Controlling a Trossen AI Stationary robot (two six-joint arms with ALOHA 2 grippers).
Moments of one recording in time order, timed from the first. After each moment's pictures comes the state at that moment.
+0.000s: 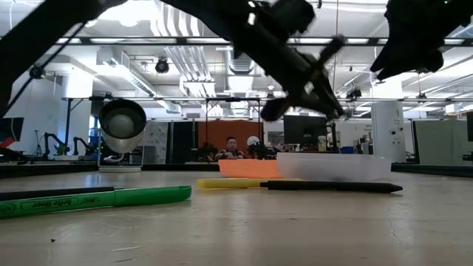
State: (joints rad) left arm 0.10 2.21 1.88 -0.33 0.08 -0.74; right arm 0.18 0.66 0.69 -0.85 0.64 0.82
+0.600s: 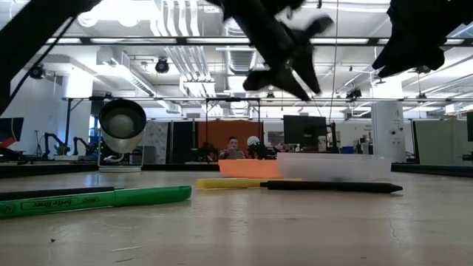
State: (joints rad) left arm 0.07 2.12 1.99 -0.69 -0.04 -0.58; right arm 0.18 0.64 0.70 -0.87 0.63 0.80
